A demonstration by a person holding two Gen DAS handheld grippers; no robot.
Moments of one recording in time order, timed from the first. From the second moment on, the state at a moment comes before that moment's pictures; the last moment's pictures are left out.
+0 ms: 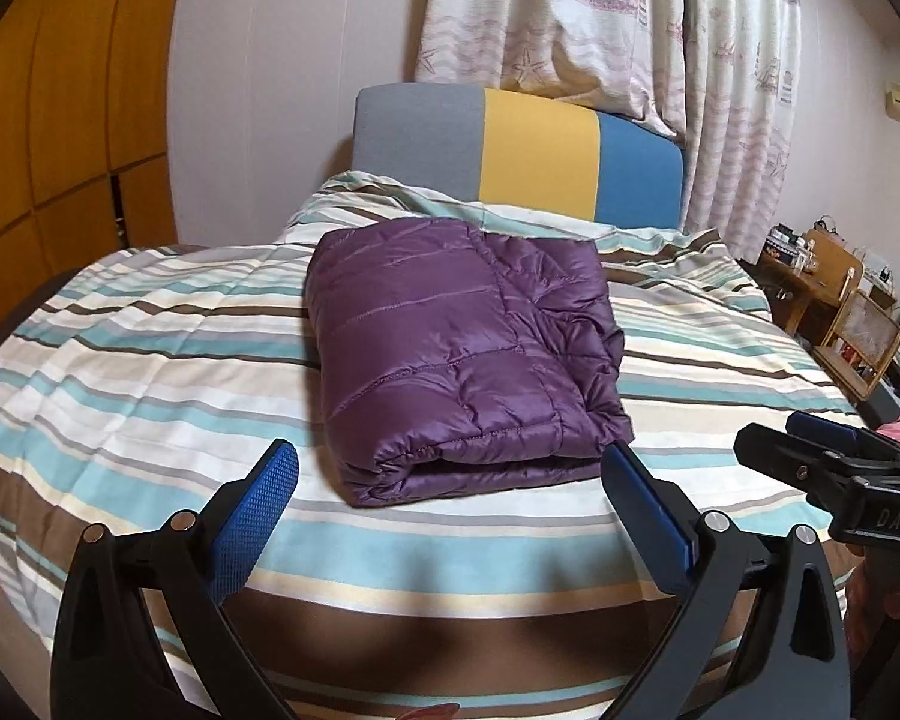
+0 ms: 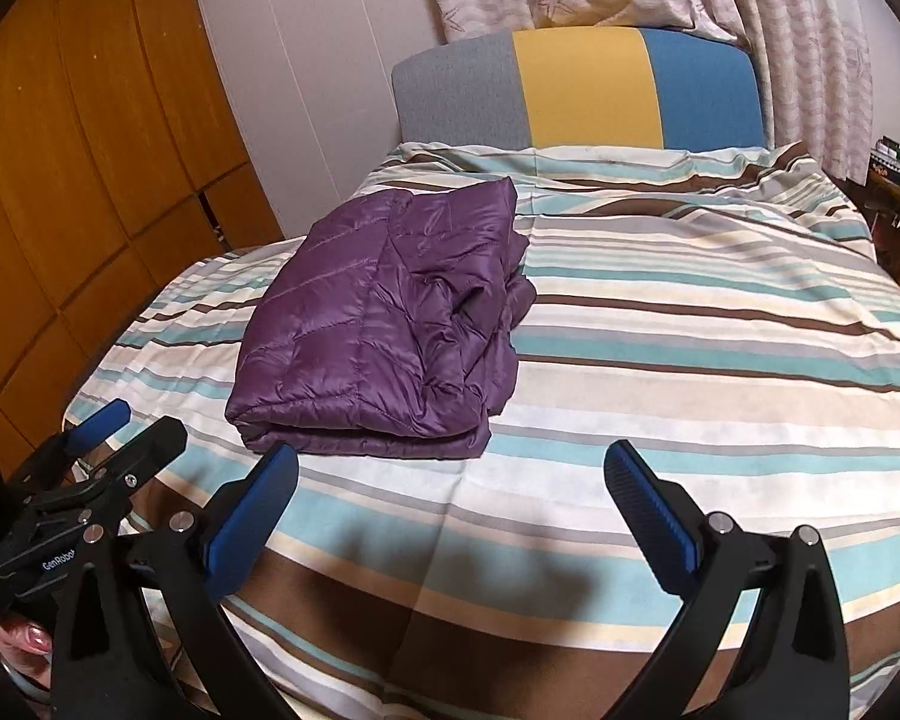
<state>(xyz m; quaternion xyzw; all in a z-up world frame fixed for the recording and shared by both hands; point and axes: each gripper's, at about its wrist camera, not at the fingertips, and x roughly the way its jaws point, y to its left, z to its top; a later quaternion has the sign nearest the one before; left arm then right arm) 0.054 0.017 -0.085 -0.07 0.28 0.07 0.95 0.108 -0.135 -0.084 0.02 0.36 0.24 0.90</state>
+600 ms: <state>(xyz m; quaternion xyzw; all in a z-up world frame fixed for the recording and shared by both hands) 0.049 0.026 -0.081 -0.10 0.28 0.07 0.95 0.097 -0.136 -0.076 0.03 0.35 0.24 0.91</state>
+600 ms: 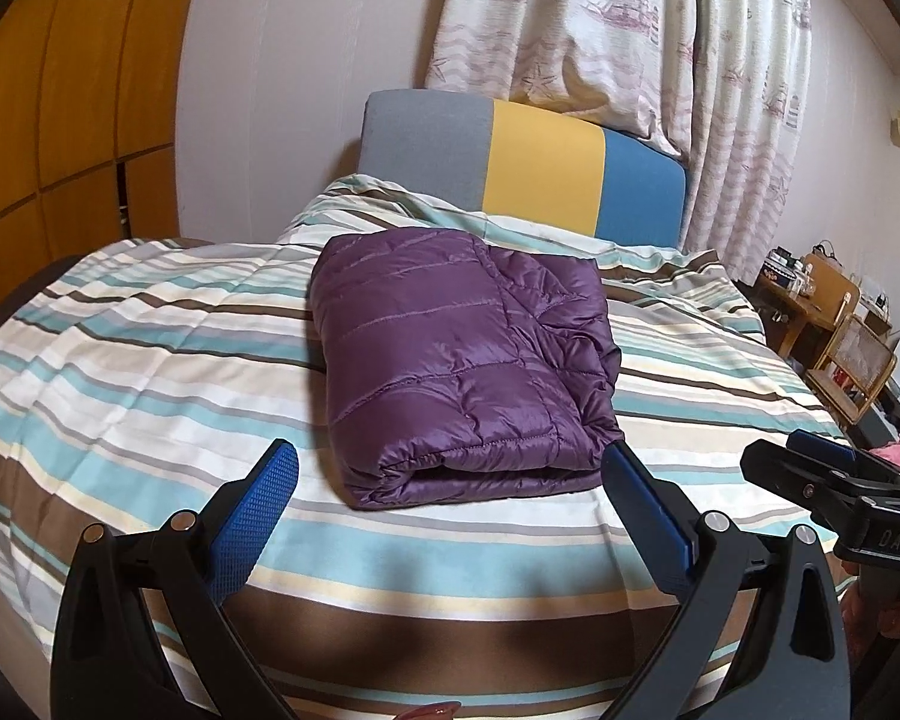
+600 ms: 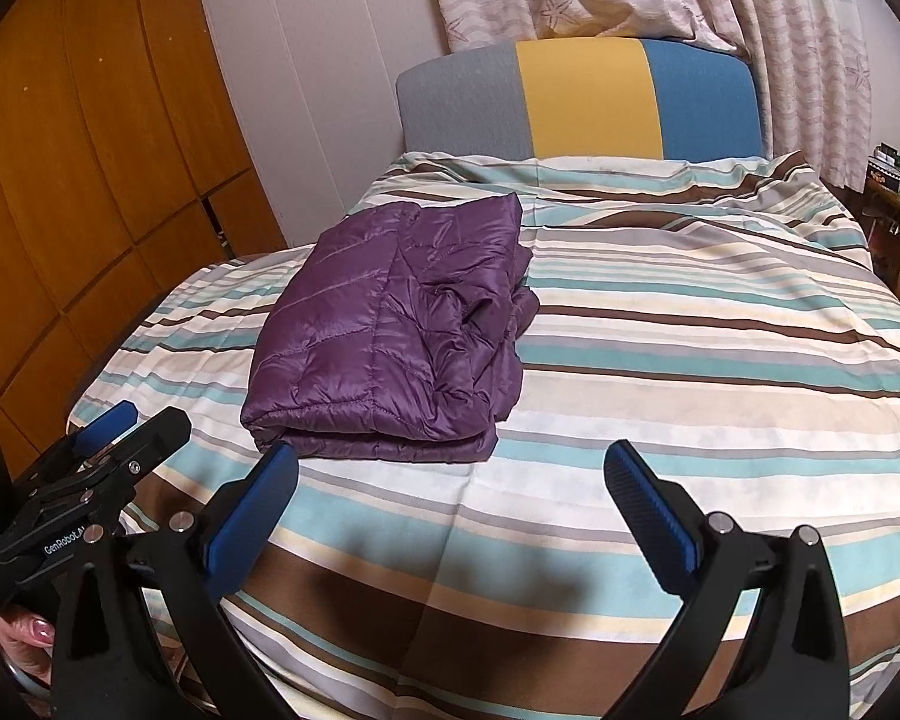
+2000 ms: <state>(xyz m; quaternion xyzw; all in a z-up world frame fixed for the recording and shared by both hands) 0.051 0.023 -0.088 -0.10 0.29 0.07 0.95 0.096 -0.134 -0.078 0.03 0.35 0.24 0.91</state>
